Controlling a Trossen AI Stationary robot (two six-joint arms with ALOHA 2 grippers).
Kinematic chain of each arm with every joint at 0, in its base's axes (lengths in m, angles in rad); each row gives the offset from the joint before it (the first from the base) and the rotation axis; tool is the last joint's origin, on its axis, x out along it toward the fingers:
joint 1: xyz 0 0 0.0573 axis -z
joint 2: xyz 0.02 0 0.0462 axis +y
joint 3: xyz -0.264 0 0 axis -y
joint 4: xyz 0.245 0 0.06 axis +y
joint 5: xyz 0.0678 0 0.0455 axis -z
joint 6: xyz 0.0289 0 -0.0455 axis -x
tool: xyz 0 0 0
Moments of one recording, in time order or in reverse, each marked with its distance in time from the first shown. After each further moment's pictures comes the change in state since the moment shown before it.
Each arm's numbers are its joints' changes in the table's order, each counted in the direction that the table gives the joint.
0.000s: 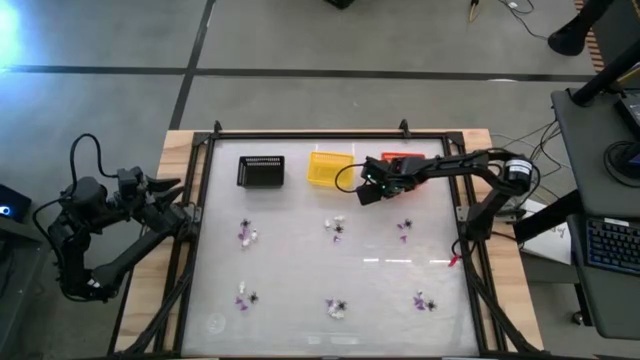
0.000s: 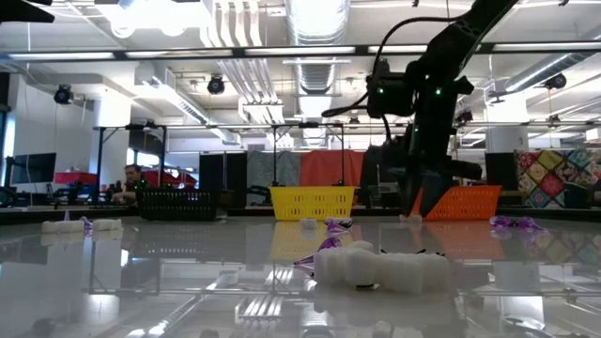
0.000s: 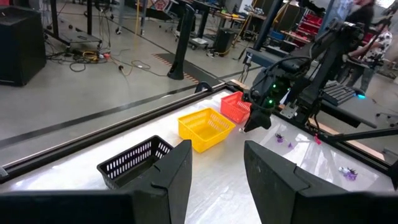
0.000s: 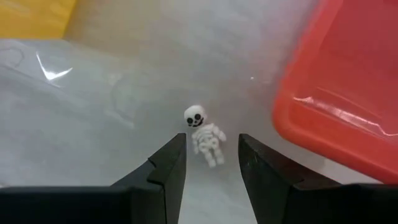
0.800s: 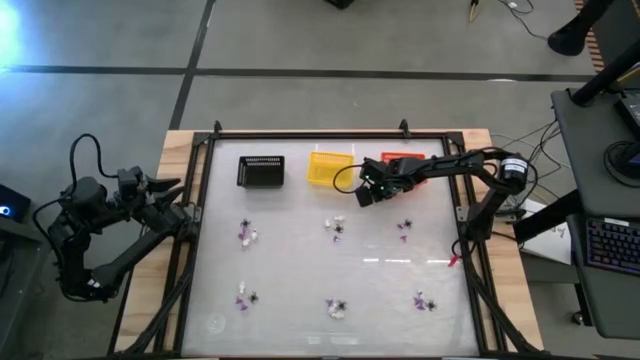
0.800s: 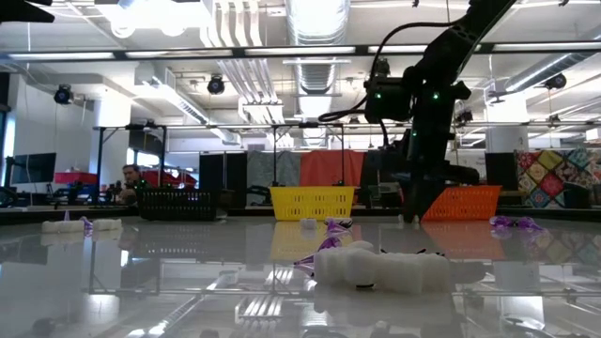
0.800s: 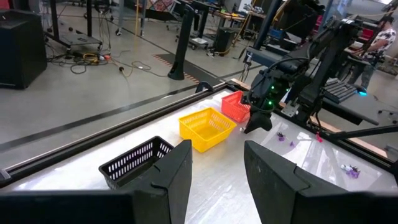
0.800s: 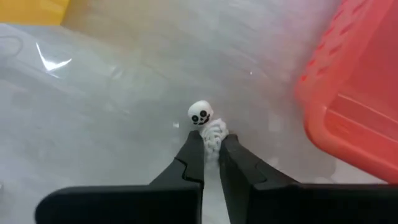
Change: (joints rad) left arm 0.000 0.000 0.000 0.000 0.000 -0.018; right arm 0.001 0.045 0.002 -0.009 -0.036 0.031
